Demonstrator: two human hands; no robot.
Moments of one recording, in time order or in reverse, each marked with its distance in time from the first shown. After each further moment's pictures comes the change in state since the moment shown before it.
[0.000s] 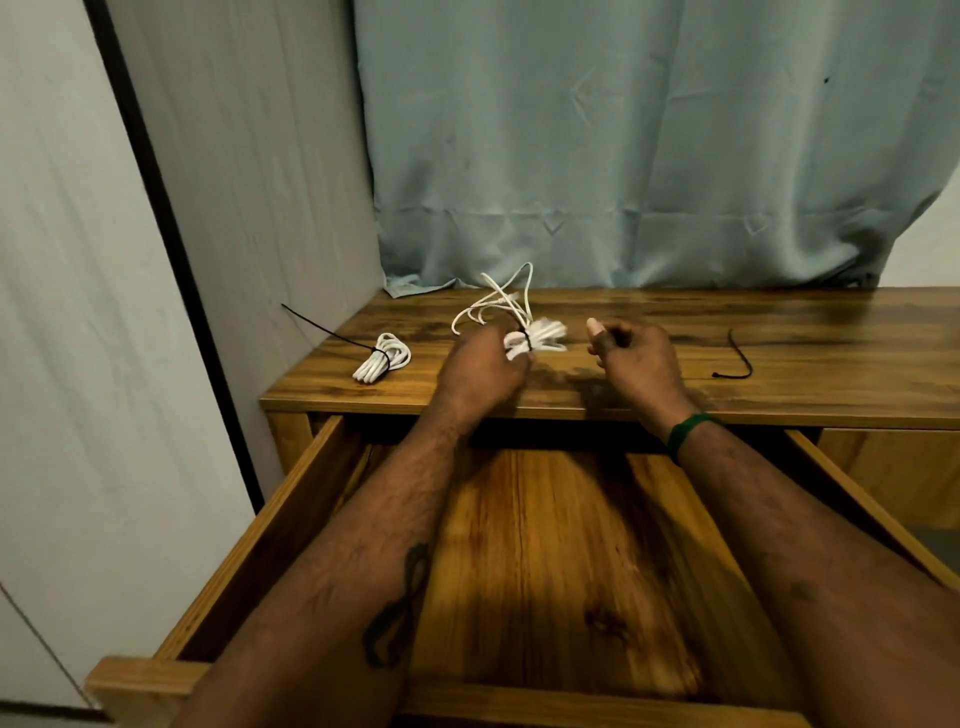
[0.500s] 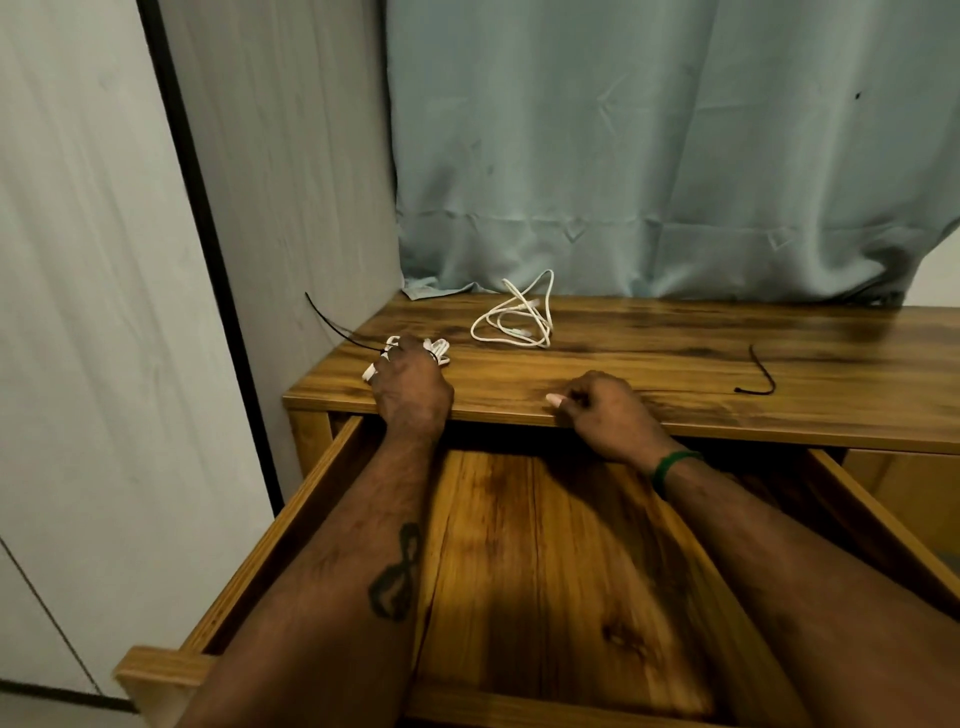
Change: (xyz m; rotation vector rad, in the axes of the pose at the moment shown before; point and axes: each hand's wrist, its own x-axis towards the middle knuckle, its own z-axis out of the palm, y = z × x) left_hand -0.003 -0.074 -0.028 0.479 0.202 -0.450; right_hand -0.020 0.011 0.038 -0.524 -0.389 -0.136
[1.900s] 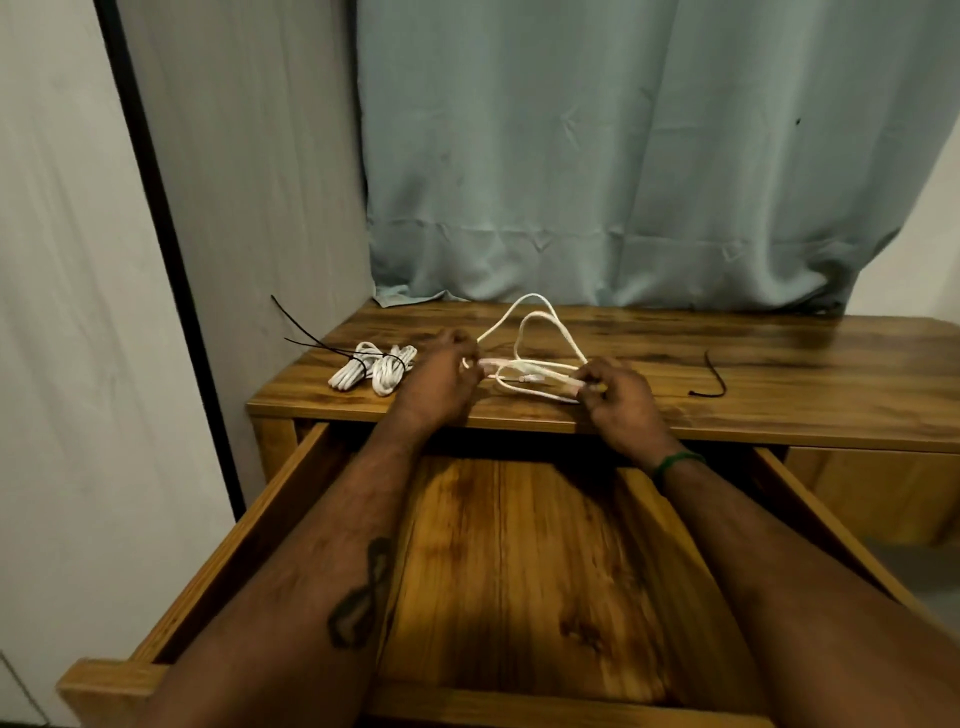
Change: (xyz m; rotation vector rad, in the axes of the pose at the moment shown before) left_hand -0.009 0.035 0.004 -0.556 -0.167 0.566; right_hand -0.005 0.049 -0.030 0.155 0.298 -0.193
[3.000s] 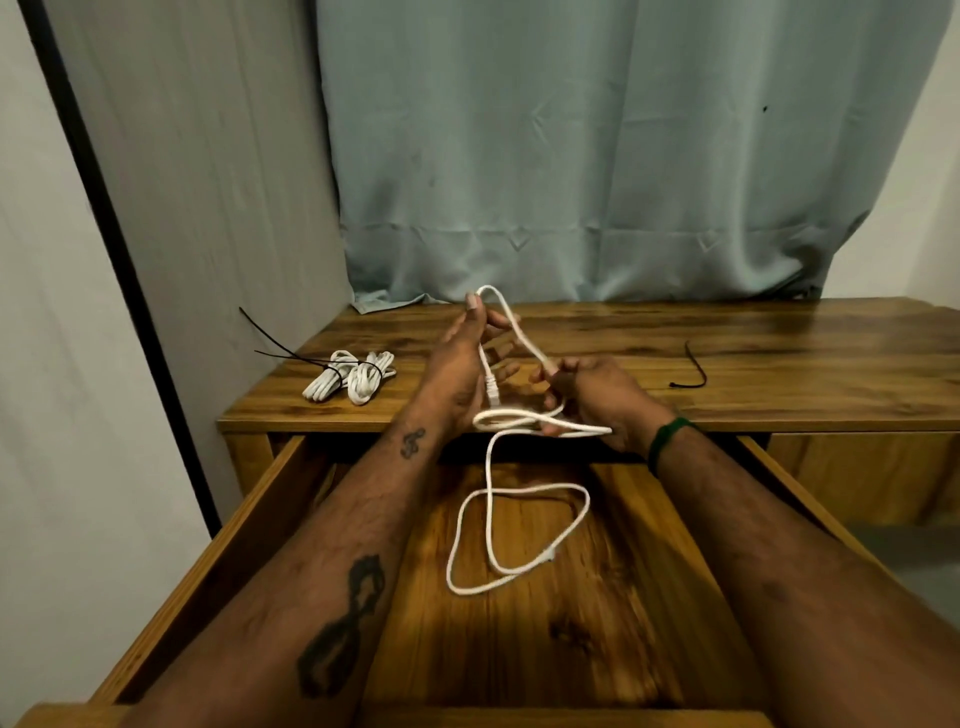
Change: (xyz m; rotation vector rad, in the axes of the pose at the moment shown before) left_hand 0.004 0.083 0.014 -1.282 -0.045 -0.395; right_hand 0.003 -0.046 -0.017 0.842 -0.251 0.615
